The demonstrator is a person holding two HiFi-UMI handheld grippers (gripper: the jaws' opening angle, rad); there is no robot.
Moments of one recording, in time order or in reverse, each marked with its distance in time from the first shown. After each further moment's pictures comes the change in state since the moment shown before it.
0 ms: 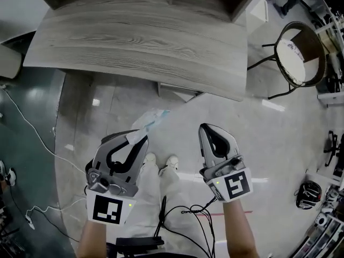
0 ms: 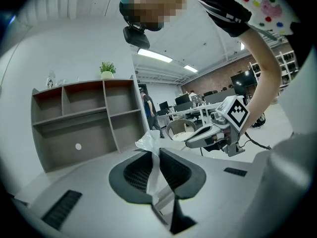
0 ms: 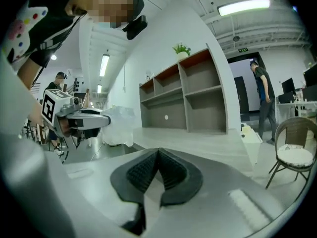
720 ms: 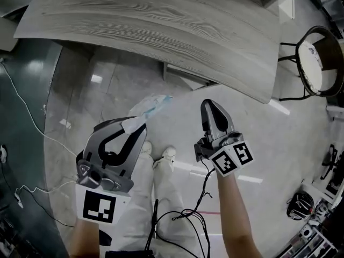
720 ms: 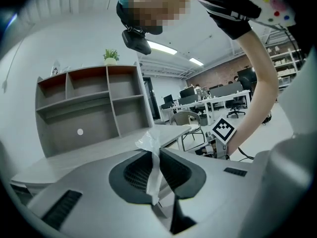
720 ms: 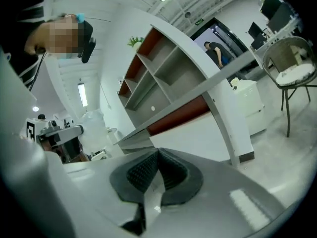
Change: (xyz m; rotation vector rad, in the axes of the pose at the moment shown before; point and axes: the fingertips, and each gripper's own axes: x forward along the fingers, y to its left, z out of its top) left arm 0.036 -0.008 -0.082 -0.033 0.071 0.053; right arm 0.071 -0.062 -0.136 0.490 -0.057 0.041
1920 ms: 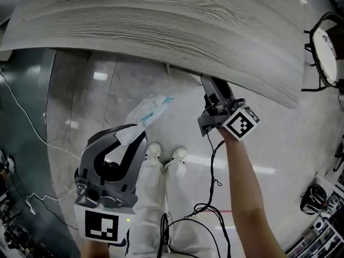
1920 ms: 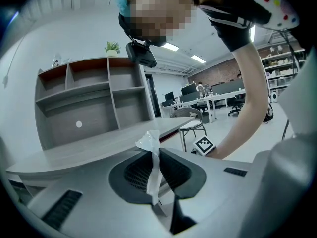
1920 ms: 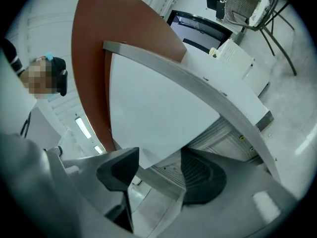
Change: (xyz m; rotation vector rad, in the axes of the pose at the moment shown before) left arm 0.034 -0.003 -0.044 -0.023 0.030 0.018; right arm 0.084 -0.101 -0.053 0.377 -0.100 0.132
